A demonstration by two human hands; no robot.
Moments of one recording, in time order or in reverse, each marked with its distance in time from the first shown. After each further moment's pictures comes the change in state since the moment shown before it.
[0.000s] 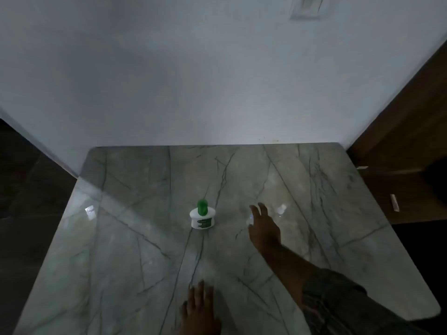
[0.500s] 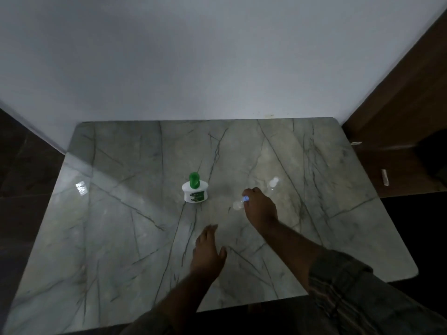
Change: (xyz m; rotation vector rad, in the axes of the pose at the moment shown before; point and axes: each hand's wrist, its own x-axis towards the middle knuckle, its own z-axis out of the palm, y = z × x) left_hand 0.028 0.037 -0.046 -0.517 0.105 0.162; right_hand -0.024 0.008 -0.013 0.088 0.044 -0.079
